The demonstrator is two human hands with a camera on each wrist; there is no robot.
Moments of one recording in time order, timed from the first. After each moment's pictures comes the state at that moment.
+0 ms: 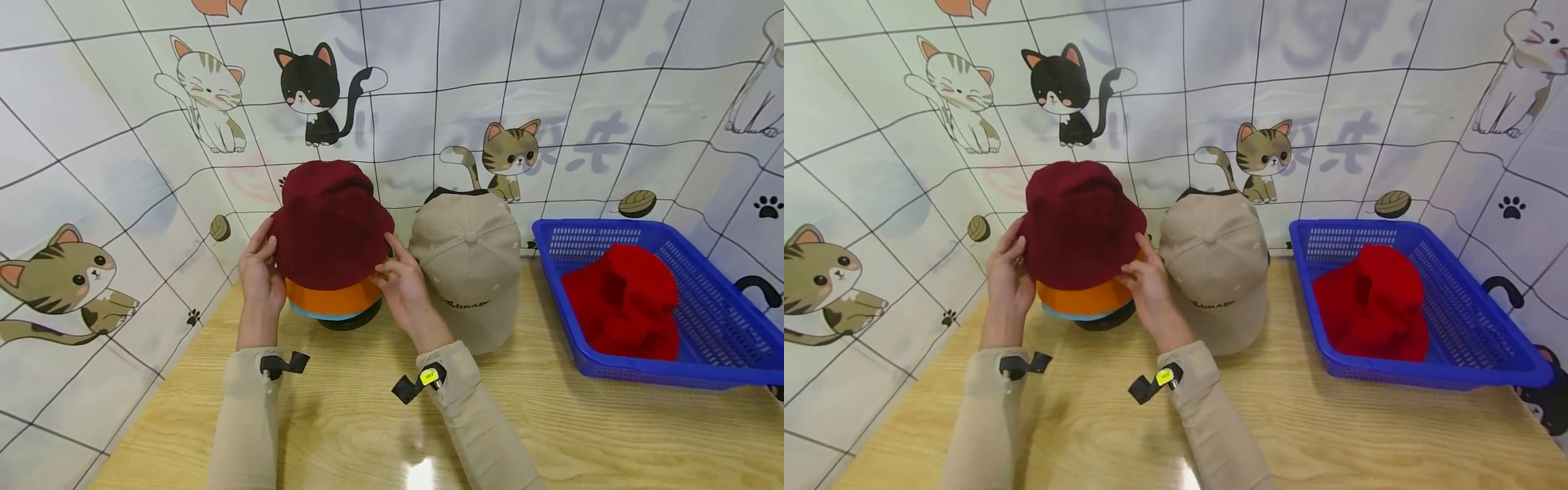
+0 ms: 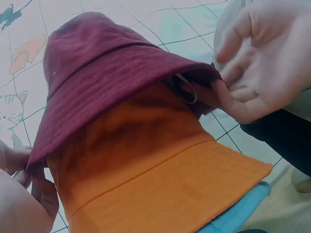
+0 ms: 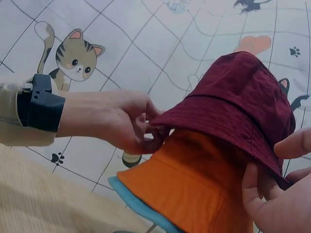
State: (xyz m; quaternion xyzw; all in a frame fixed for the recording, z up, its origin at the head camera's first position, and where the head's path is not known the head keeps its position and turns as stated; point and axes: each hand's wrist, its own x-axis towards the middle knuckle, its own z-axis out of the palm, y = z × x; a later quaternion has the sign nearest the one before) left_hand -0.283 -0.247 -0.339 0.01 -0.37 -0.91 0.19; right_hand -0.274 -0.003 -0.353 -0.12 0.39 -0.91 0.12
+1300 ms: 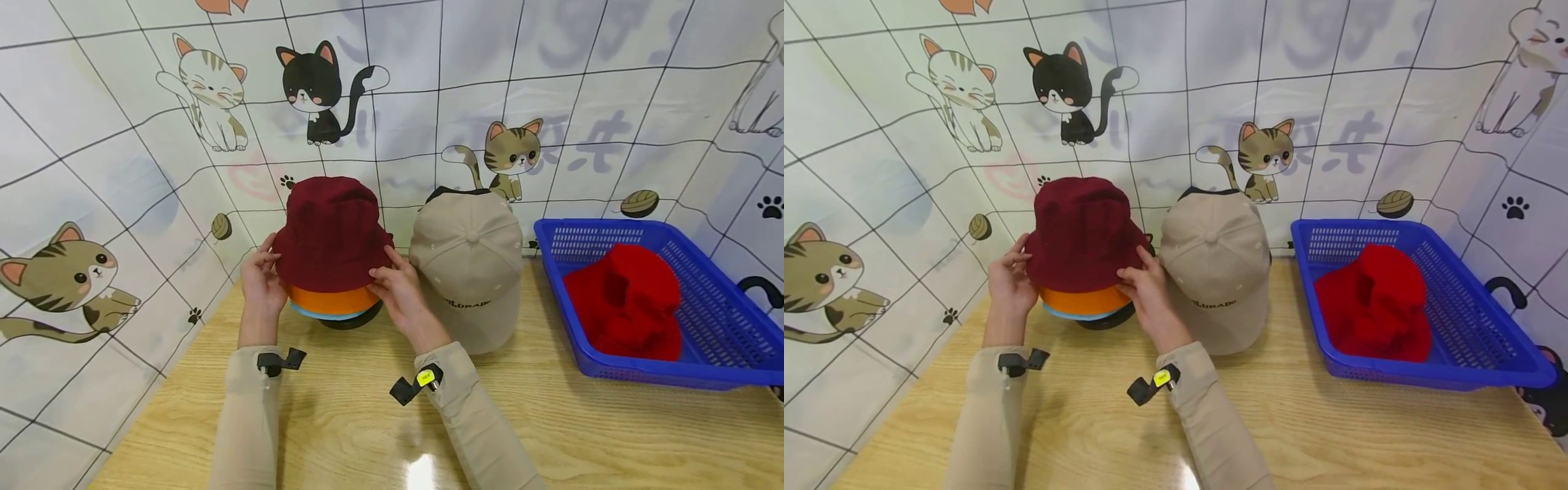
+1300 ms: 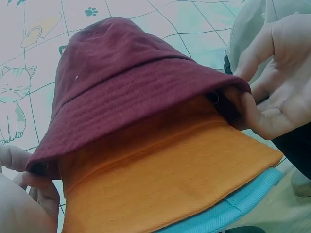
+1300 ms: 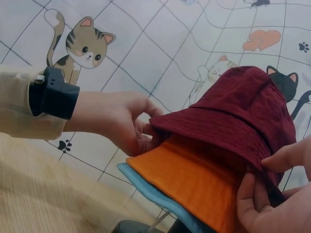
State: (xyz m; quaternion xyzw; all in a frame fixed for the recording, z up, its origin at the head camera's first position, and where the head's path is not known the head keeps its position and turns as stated) left_hand -0.286 -0.263 -0.352 0.11 -0.31 -0.94 0.11; right_hand -0.276 -0.013 -0.366 -0.03 0.43 -0.89 0.13
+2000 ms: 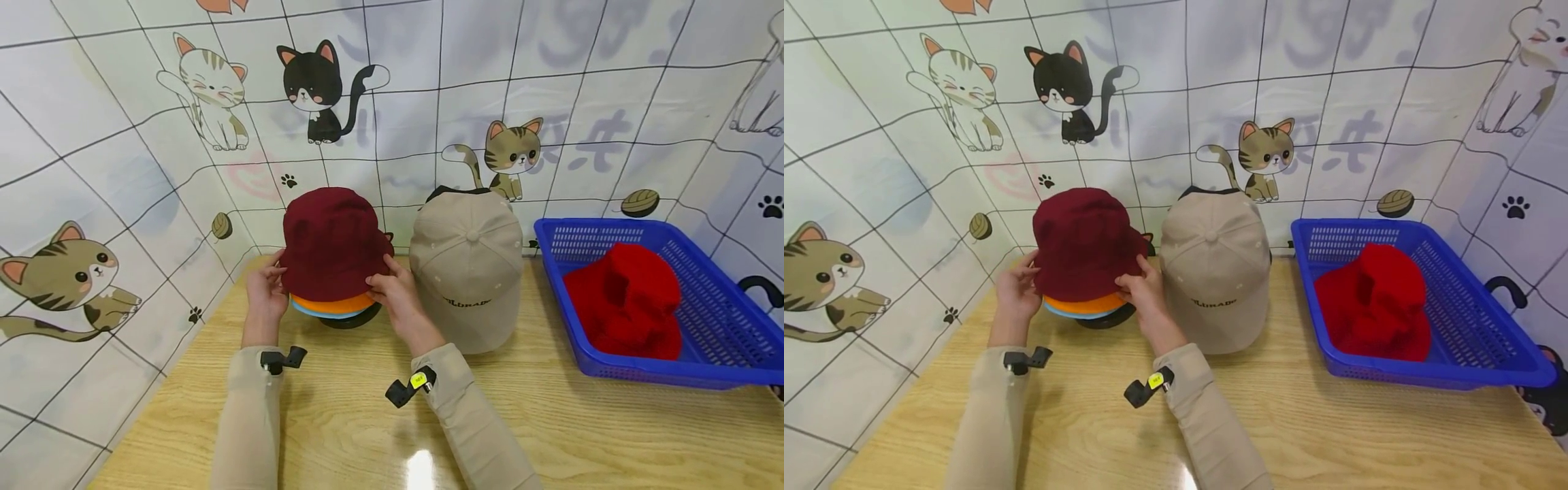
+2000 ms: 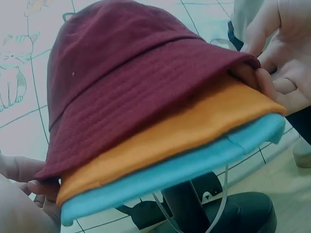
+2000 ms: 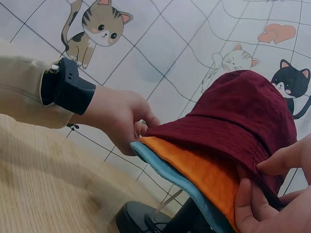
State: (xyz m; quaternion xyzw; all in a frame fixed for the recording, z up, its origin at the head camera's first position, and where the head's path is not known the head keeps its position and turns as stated) left_hand -0.295 -0.277 -0.378 0.18 -0.32 -0.93 0.07; right_hand -0.275 -0.017 -0.375 -0.01 0.53 -0.84 0.13
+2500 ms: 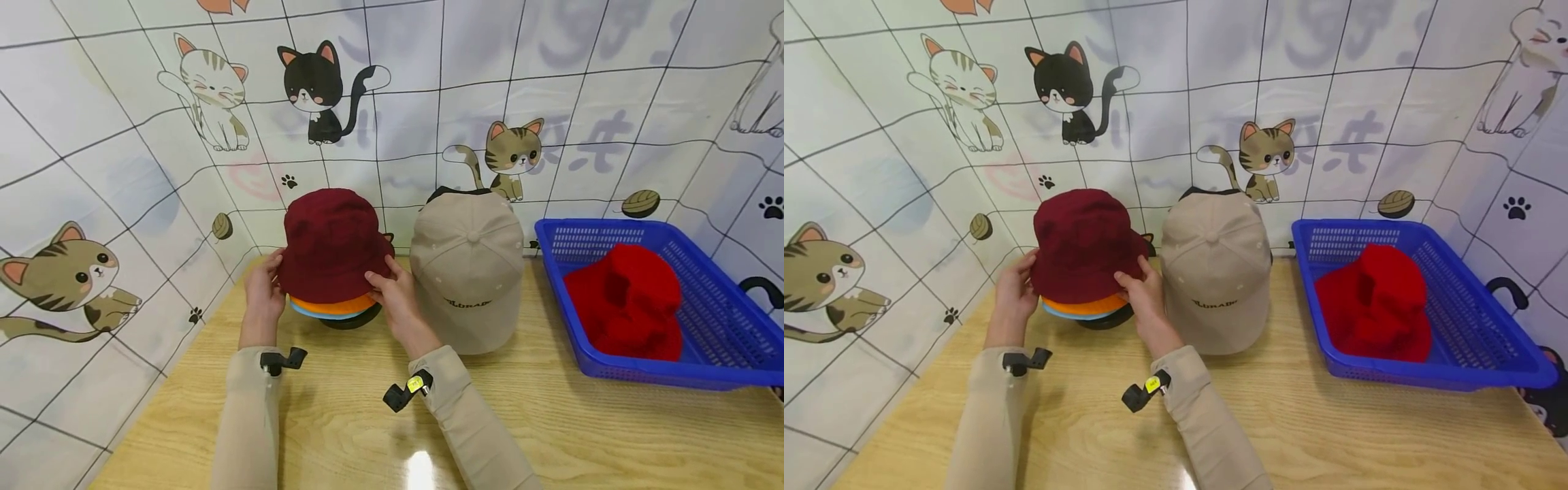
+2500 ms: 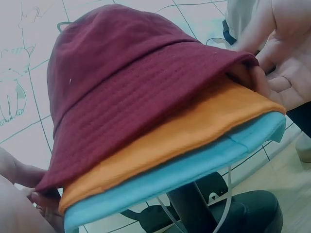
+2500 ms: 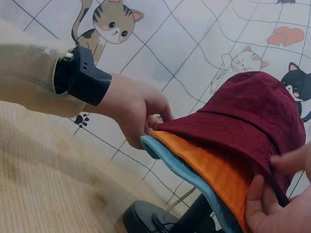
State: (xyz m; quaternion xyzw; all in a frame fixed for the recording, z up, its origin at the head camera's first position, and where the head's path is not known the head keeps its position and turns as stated) left_hand -0.294 -0.278 -0.373 0.20 -0.39 -0.90 0.08; right_hand -0.275 -0.025 -0.380 0.00 0.51 -0.85 0.11
